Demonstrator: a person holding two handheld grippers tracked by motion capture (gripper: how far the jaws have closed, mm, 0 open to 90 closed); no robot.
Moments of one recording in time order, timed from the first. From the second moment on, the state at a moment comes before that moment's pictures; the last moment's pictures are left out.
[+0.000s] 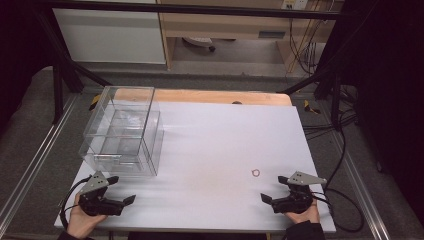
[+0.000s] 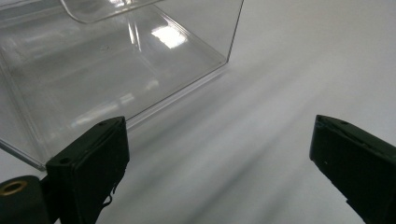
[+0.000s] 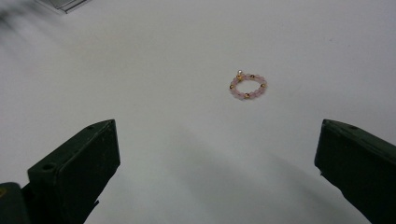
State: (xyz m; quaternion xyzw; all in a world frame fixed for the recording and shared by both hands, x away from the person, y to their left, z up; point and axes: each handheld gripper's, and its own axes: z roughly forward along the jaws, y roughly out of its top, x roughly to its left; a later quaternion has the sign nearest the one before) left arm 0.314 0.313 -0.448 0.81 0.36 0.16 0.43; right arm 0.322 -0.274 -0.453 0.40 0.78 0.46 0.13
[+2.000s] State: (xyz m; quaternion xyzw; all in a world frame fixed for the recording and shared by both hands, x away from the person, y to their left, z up) left arm 0.312 0.315 -0.449 0.81 0.37 0.16 0.43; right arm 0.371 -0.246 -0.440 0.43 0.79 0.41 0.17
